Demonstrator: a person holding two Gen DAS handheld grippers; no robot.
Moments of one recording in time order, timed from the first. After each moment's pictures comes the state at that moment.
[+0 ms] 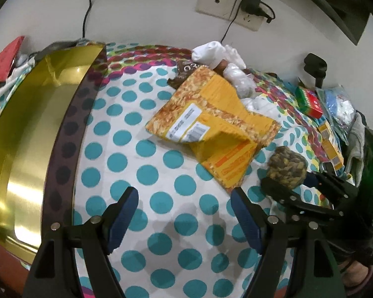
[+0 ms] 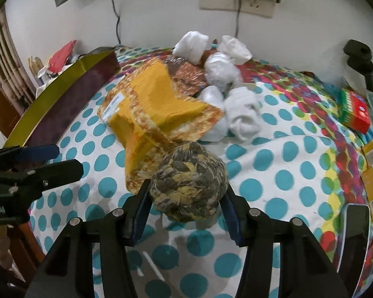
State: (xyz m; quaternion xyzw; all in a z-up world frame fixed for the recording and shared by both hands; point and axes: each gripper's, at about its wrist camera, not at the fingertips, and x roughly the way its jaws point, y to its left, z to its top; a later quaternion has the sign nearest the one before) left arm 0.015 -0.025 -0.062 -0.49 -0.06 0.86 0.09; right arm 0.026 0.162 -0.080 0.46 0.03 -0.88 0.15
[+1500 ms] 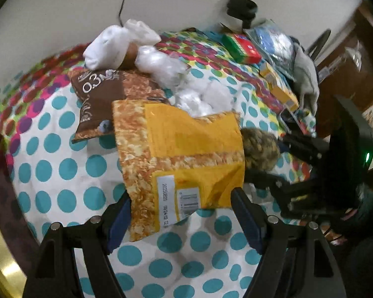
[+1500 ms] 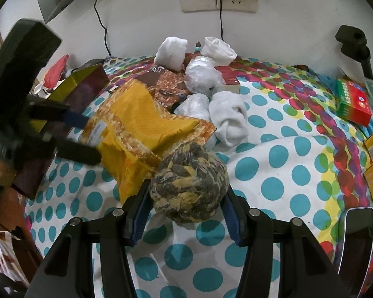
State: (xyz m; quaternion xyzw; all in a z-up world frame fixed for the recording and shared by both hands) left arm -0.074 0.011 -0.064 -0.55 0.07 0.75 0.37; right arm 0.006 0.185 -0.086 0.45 0.00 -0.88 0.16
